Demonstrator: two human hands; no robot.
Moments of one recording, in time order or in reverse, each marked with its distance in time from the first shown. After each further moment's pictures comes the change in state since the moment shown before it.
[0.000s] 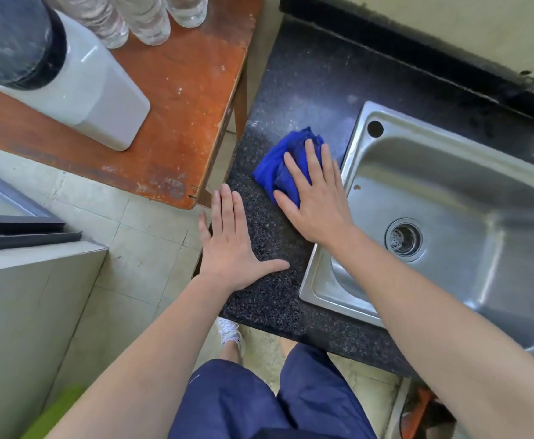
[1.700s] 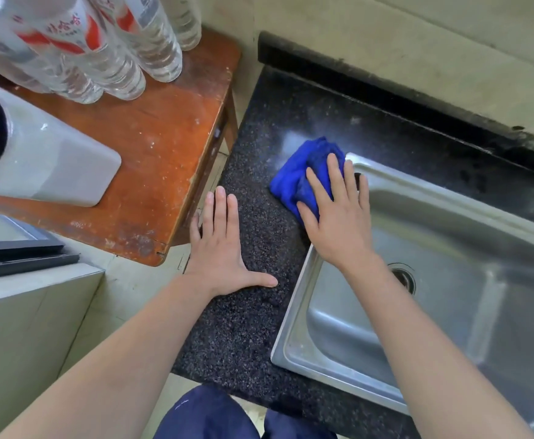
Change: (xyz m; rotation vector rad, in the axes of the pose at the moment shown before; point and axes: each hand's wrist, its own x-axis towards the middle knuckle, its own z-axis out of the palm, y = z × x) left_hand 0.080 0.036 -0.051 0.072 -0.110 0.018; right_hand 0.048 0.077 -0.029 -0.014 0.074 0.074
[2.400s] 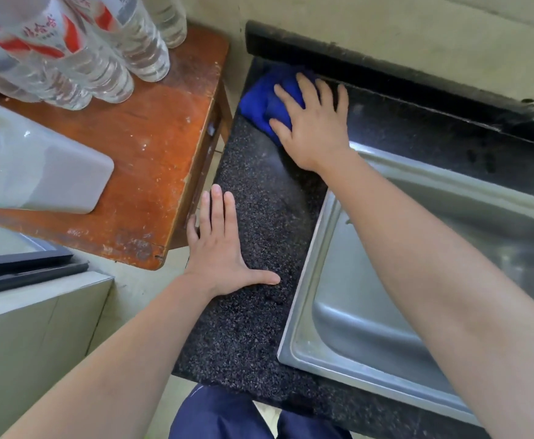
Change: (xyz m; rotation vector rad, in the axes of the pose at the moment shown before) left_hand 0.002 0.002 -0.002 0.027 -0.052 -0.001; right_hand 0.128 -0.013 -0.021 -0.078 -0.011 -0.024
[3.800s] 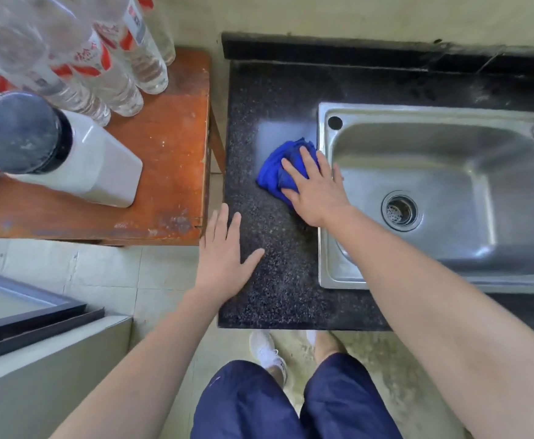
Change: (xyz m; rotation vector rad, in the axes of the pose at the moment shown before) left_hand -0.069 -0.080 0.051 -0.123 0.269 0.275; right_hand -0.184 -0.071 0.025 0.096 -0.238 0.249
